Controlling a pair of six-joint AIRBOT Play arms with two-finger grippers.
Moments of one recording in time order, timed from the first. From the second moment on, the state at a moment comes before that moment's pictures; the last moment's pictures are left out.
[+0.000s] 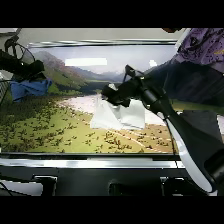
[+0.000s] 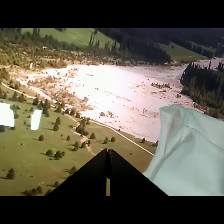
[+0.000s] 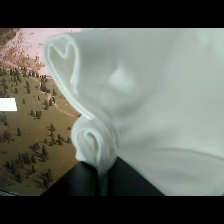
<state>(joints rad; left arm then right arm) 0.07 -1.64 2.00 1.31 -1.55 -1.77 0.56 -1.57 1.56 1.89 -1.00 -0.87</state>
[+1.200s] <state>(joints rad) 0.09 -1.64 2.00 1.32 -1.56 -1.75 0.25 -1.41 1.57 1.98 -1.15 -1.18</state>
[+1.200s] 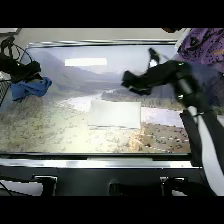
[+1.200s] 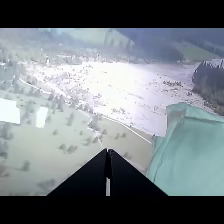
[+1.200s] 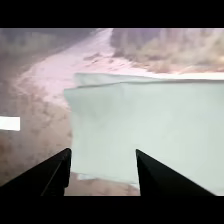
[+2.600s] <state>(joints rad) 0.09 -1.63 1.98 1.32 -1.57 -1.75 -0.11 -1.67 0.97 2.68 -1.01 -2.05</state>
